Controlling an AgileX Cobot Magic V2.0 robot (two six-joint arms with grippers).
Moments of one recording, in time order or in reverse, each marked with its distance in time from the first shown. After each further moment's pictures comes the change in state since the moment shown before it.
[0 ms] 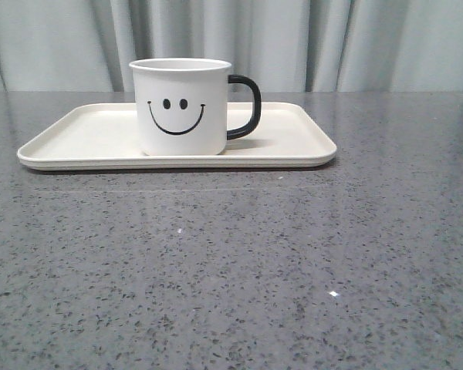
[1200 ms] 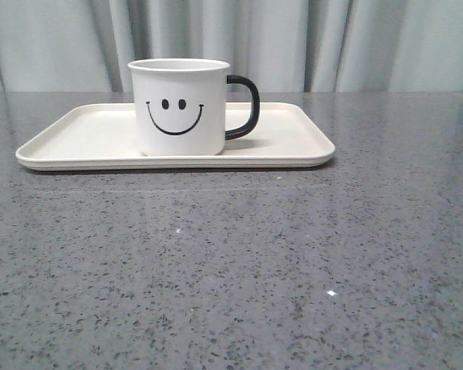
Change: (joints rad) left arm 0.000 0.000 0.000 0.000 0.004 0.000; right arm -0.210 -0.578 0.561 0.067 -0.202 -0.030
